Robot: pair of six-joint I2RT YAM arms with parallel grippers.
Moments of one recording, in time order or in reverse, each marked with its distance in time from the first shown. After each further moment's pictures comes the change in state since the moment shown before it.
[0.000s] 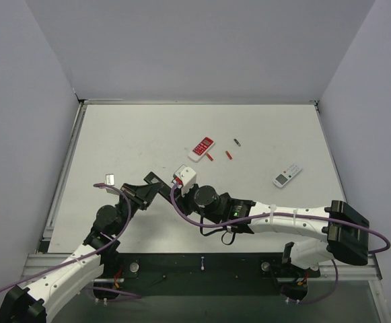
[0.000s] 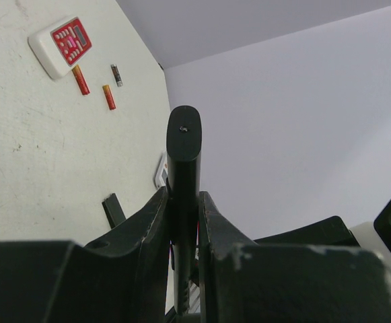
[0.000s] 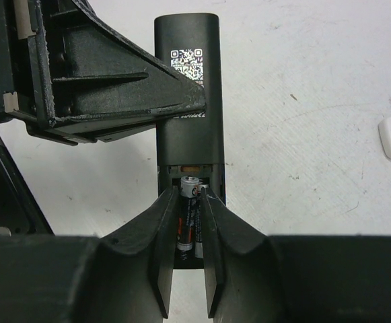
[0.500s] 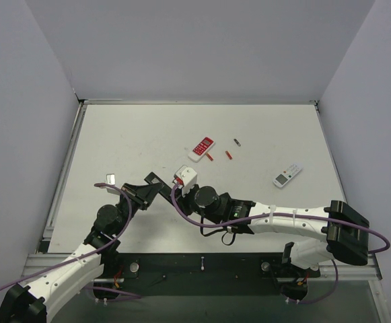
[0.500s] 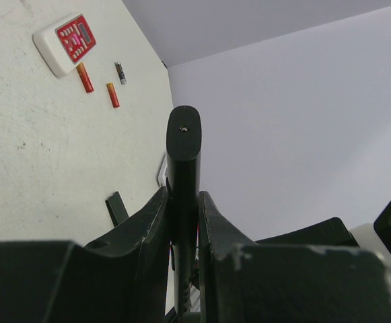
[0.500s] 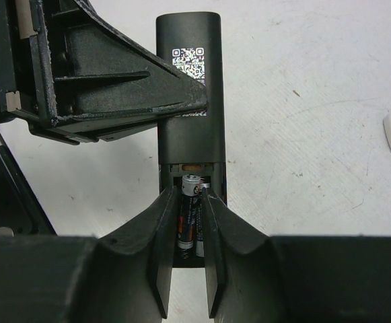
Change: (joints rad) left arm 0.002 0.027 0.000 0.007 0.002 0.000; right arm -0.001 0.001 -0.020 0.021 -0.006 0.030
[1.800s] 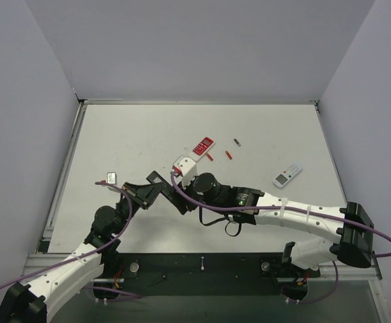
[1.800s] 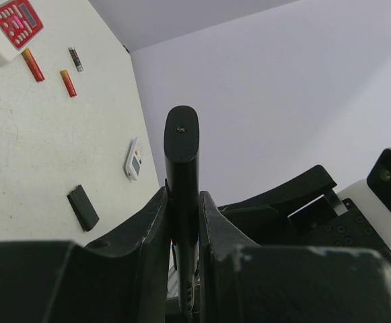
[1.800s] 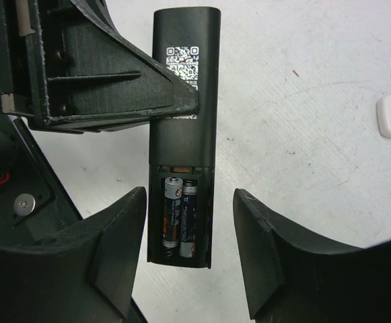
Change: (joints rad) left arm 0.001 0.019 0.000 0.101 0.076 -0.034; right arm -0.040 -0.039 0.184 -0.344 -0.076 0.010
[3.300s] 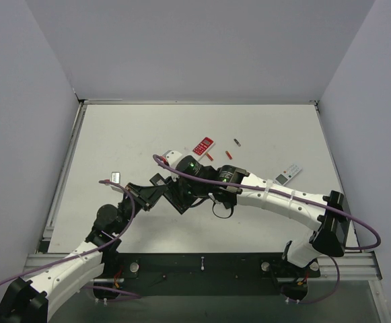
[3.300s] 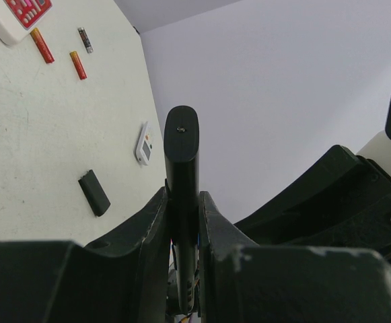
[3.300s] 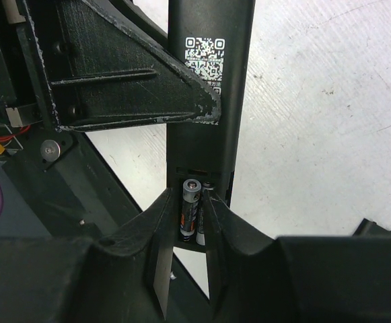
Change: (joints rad) left arm 0.000 0.045 0.000 0.005 0.050 0.019; right arm -0.053 0.203 0.383 -0.505 -0.187 0.083
